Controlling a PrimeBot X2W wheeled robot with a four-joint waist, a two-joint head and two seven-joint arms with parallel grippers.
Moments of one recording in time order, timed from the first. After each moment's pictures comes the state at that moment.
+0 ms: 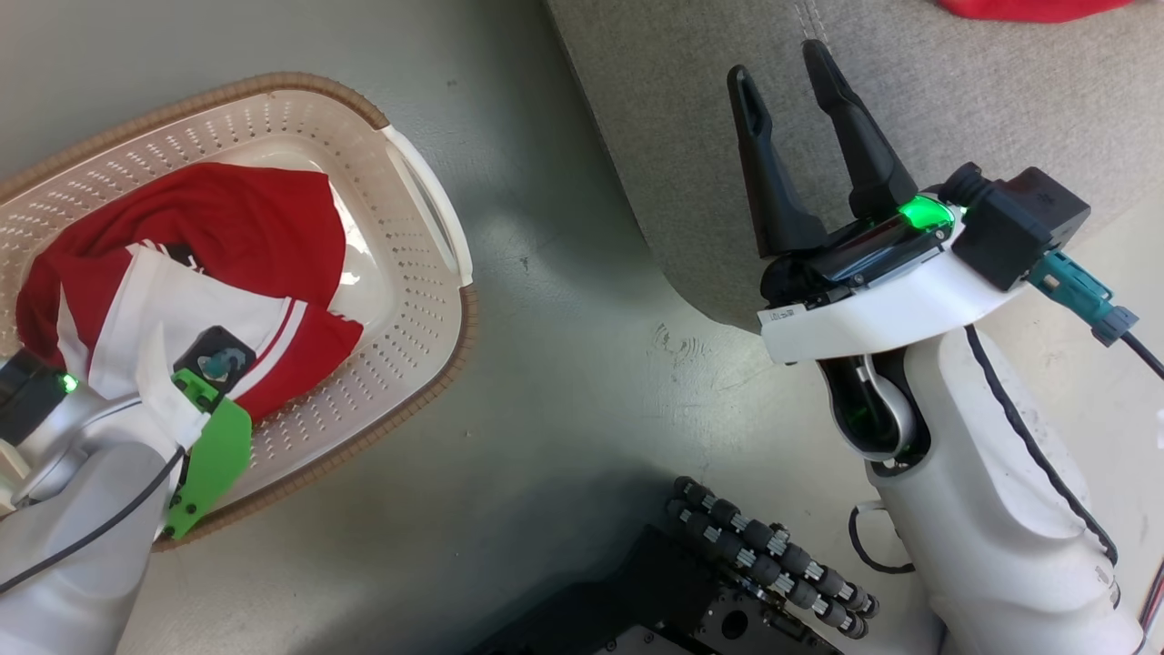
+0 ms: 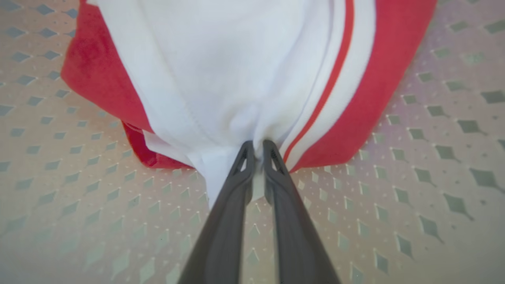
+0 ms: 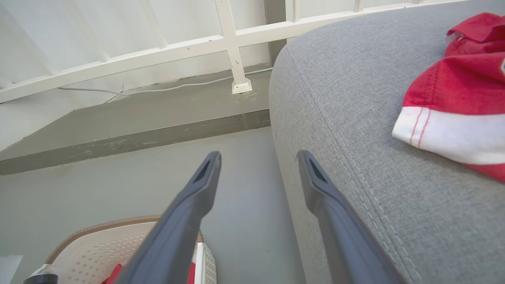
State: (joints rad) left arm -0.62 0.40 -0.64 0.75 0.06 -0.13 0.40; right arm -0.44 -0.04 0.37 0.02 0.39 0.05 -0.25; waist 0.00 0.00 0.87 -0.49
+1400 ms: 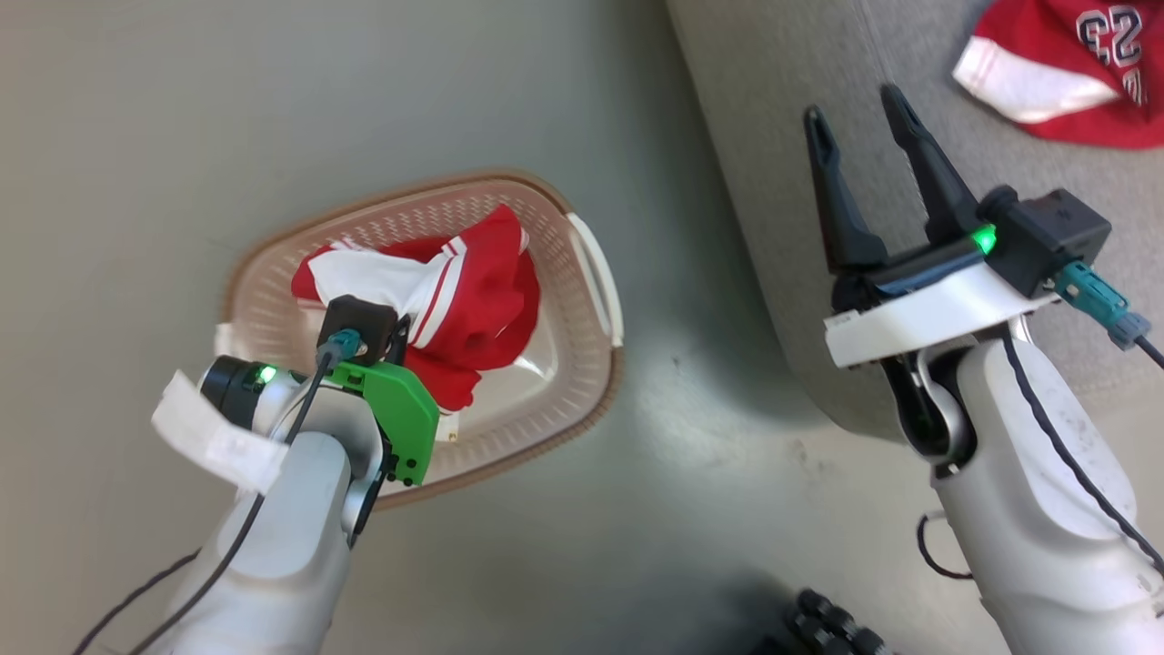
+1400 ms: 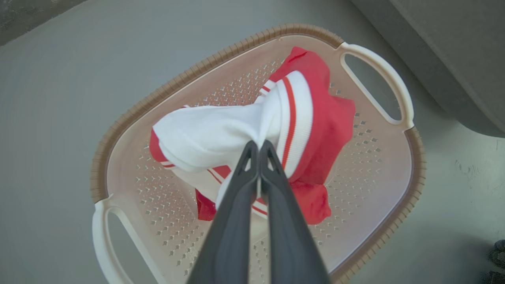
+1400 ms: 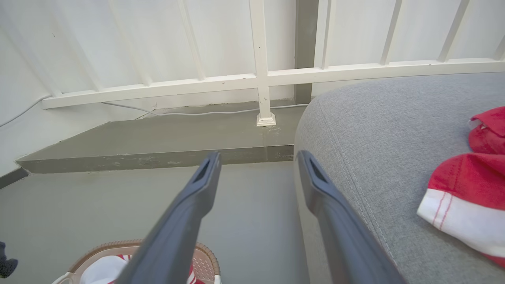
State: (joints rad) left arm -0.58 0.06 -0.49 0.76 -0.22 -0.05 -0.02; right arm -0.41 -0.11 0.28 0.14 0.27 0.05 -0.25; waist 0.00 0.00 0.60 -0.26
